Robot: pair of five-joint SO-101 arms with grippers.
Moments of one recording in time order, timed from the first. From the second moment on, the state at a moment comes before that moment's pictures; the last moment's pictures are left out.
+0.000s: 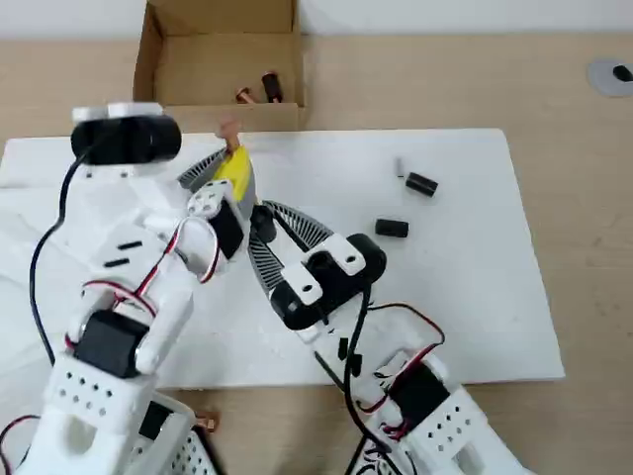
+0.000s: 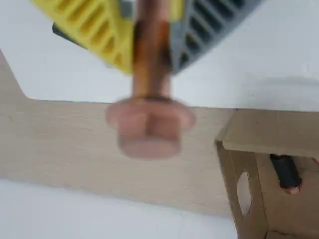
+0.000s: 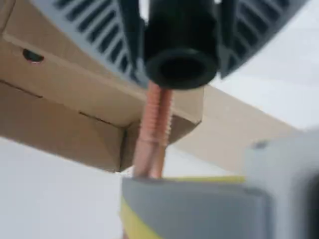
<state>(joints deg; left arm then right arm) 18.2 -64.1 46.9 35.6 14.2 -43.4 -85.6 84.0 9.0 -3.5</state>
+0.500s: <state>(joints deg) 18.6 -79.5 52.4 35.1 14.2 -43.4 -85.6 84.0 9.0 -6.5</state>
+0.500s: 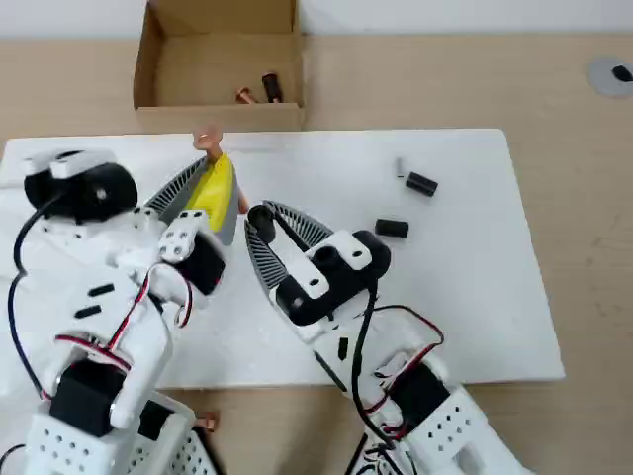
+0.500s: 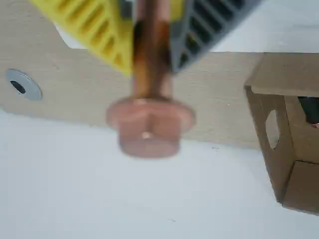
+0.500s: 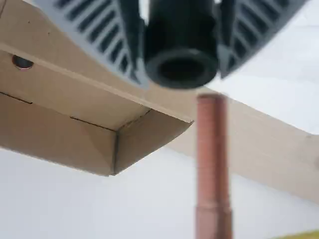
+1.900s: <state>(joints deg) 25.8 -85.1 65.4 27.1 3.0 -43.3 -77.1 79.3 9.1 -7.8</state>
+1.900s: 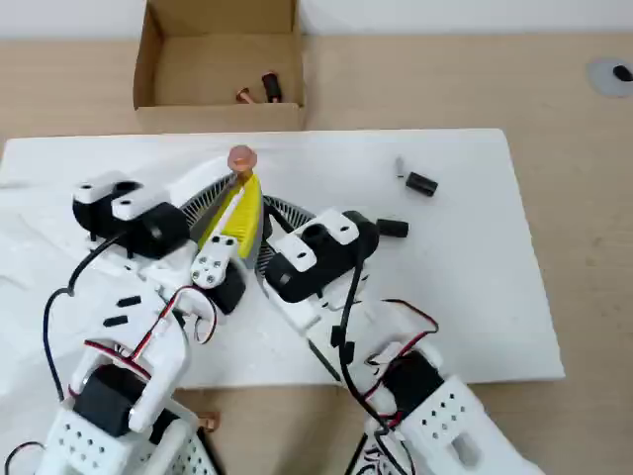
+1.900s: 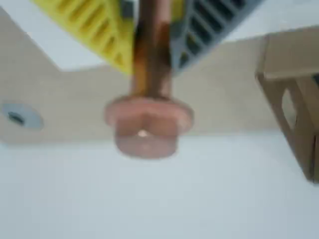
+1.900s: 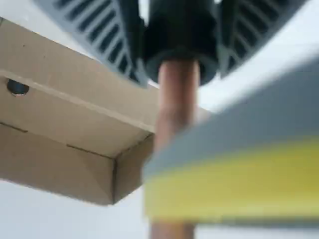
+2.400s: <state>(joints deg) 21.9 -91.5 59.3 47.4 3.6 -43.5 -77.0 79.3 9.1 -7.8</state>
